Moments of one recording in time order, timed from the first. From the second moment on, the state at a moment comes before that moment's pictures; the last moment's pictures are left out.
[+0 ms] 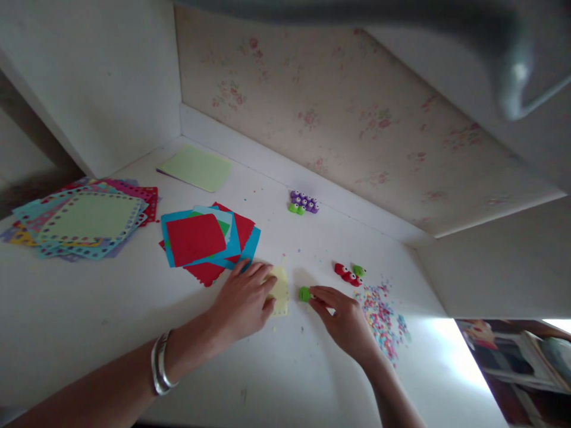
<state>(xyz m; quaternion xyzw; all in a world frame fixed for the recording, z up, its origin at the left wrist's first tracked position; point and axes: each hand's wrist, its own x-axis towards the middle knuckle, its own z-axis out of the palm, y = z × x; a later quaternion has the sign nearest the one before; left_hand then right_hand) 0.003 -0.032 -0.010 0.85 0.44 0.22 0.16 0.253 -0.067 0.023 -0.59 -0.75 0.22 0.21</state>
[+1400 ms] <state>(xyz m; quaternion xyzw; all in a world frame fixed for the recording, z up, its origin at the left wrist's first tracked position) -0.003 -0.019 -0.013 0.84 0.48 0.20 0.16 0.258 0.160 -0.001 -0.59 -0.79 0.05 0.15</state>
